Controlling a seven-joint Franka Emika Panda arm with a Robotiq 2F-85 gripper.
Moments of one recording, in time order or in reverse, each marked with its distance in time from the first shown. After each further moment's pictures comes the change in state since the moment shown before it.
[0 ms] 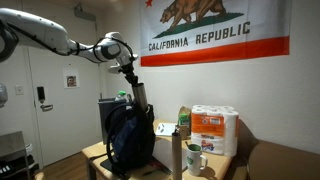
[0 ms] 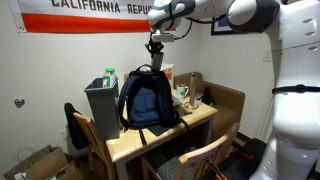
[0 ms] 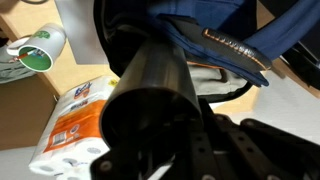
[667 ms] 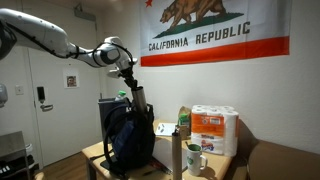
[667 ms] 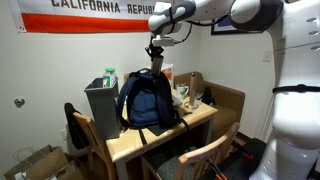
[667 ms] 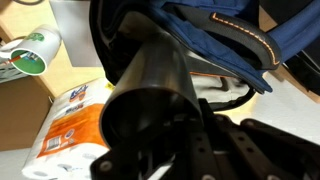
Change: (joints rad) arm -0.006 -0.020 0.010 -0.091 0.000 0.081 -0.010
